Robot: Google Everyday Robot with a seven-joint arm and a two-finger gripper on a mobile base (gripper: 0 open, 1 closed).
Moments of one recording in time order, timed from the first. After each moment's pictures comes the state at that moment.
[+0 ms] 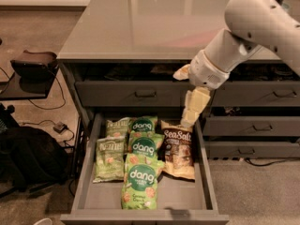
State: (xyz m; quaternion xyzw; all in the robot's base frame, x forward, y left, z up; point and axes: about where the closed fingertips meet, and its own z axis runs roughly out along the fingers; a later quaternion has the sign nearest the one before) arm 0.541 -0.084 0.819 -0.69 0.68 0.19 0.18
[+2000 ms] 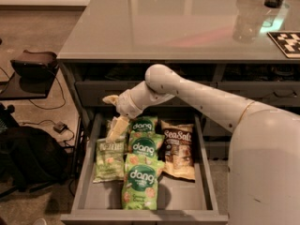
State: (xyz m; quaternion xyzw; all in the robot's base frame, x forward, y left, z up) arm 0.607 0.156 0.655 -0.69 0.55 0.34 0.31
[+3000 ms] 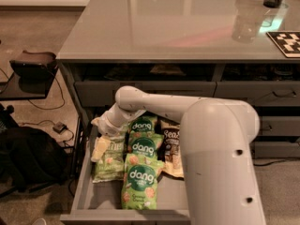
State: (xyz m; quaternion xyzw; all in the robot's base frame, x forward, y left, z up) arm 0.594 0.227 0.538 -0.71 0.59 0.31 0.22
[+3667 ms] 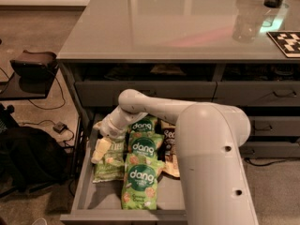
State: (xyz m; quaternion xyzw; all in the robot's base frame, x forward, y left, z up) arm 0.594 0.229 0.514 -0.68 0.60 0.36 0.19
